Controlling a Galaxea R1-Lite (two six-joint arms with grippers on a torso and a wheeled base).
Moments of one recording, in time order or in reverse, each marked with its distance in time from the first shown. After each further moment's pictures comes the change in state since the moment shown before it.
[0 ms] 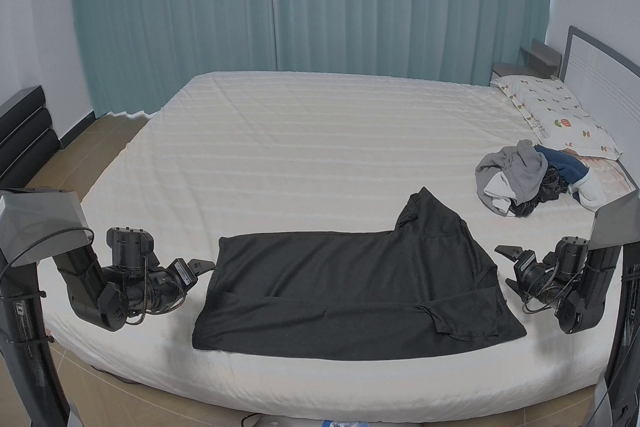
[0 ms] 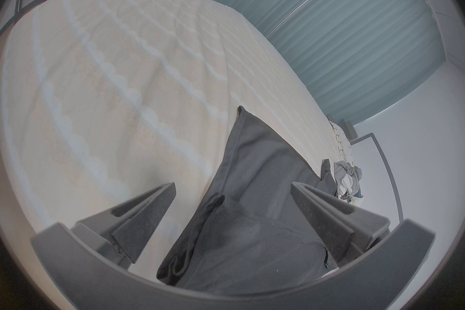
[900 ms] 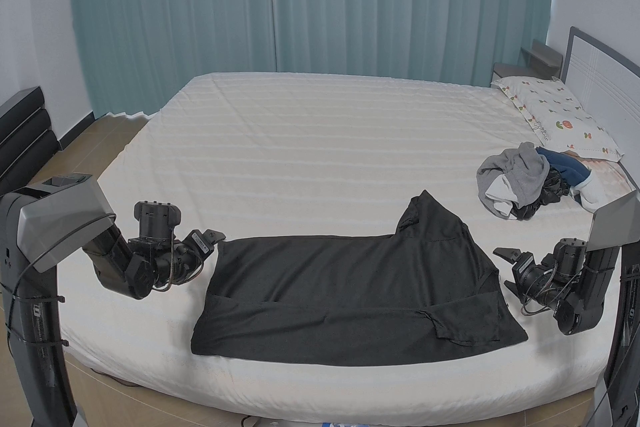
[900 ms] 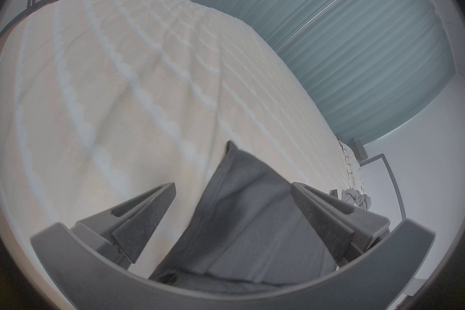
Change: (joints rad) left arm -0.052 0.085 -0.322 0.202 0.159 -0.092; right arm 0.006 0.009 0.003 -0.002 -0.003 -0.007
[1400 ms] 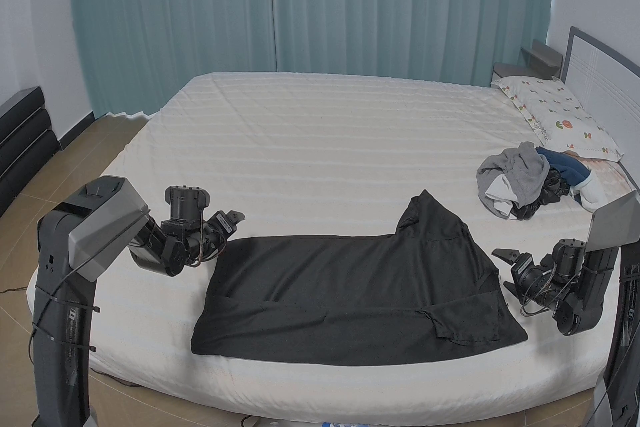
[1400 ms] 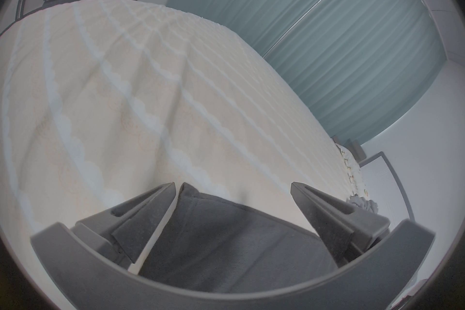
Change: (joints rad) left arm -0.032 0.219 -0.433 0.140 0.043 0.042; right arm 0.005 0.004 -0.001 0.000 -0.001 -0.009
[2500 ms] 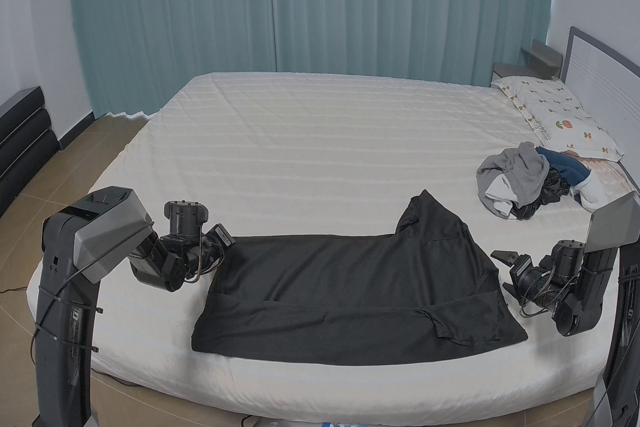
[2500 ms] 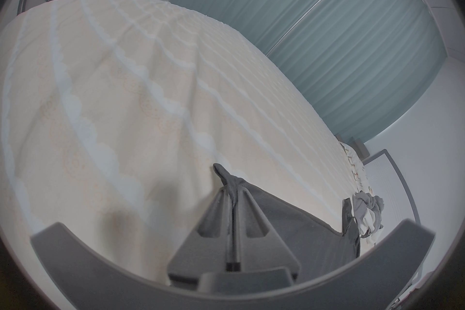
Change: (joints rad) left arm 0.001 0.030 0.090 -0.118 0.010 0.007; right arm 0.003 0.008 0.001 0.000 0.000 -0.013
